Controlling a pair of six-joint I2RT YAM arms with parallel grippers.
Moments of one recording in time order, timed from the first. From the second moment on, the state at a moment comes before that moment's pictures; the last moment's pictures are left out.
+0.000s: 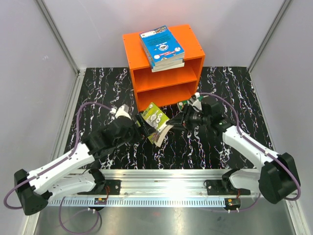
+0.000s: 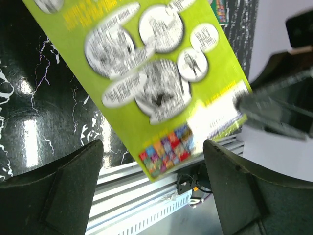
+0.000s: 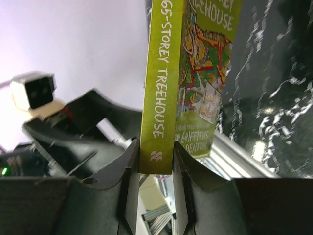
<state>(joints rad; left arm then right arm) -0.89 0.94 0.83 -0.52 -0.18 -1.15 0.49 1.20 0.78 -0.03 -0.66 1.17</state>
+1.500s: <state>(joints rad) -0.89 0.45 0.76 -1.03 -0.32 -1.34 0.32 2.09 1.04 0.76 -0.56 1.44</state>
